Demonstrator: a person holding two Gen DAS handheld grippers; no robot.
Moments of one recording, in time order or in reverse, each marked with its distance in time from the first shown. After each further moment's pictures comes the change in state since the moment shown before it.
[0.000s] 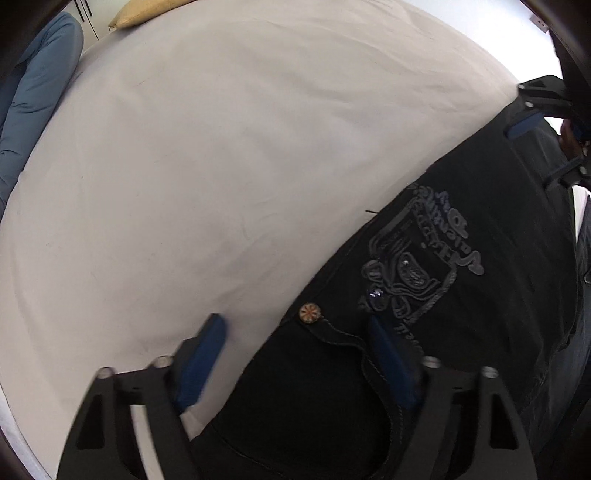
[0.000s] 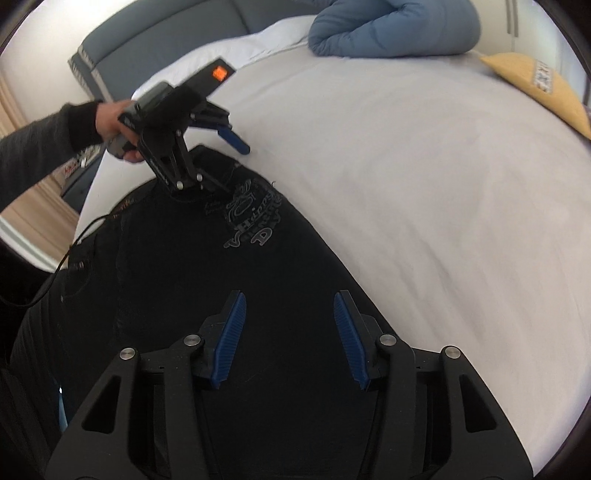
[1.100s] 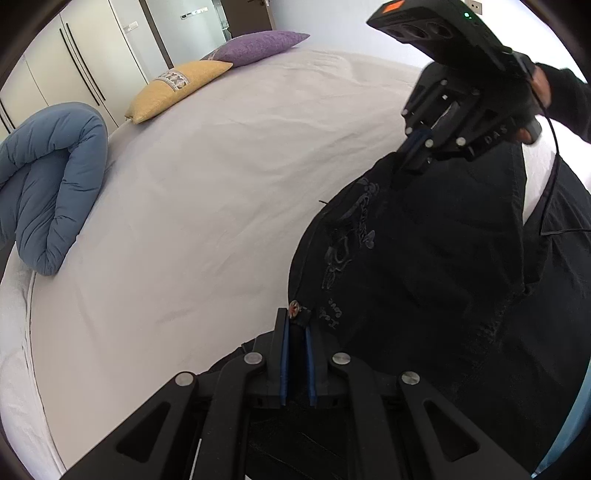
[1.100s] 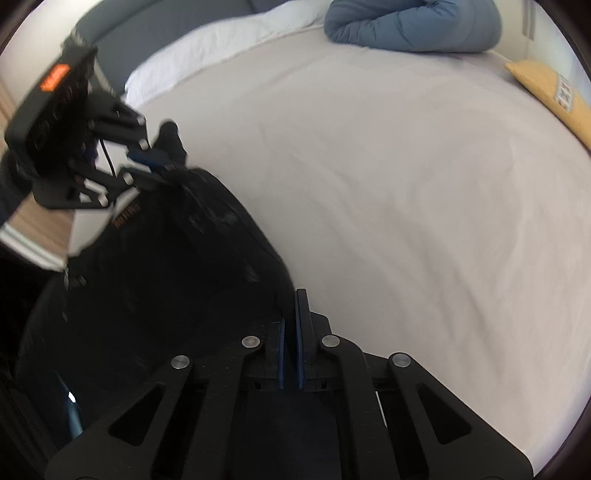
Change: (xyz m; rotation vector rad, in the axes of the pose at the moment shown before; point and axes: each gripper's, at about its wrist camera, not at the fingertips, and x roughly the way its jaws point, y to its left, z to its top) left arm -0.101 -0.080 -0.070 0.137 -0.278 0.164; right arm 0.020 0.039 0.057 0.029 0.053 -0.019
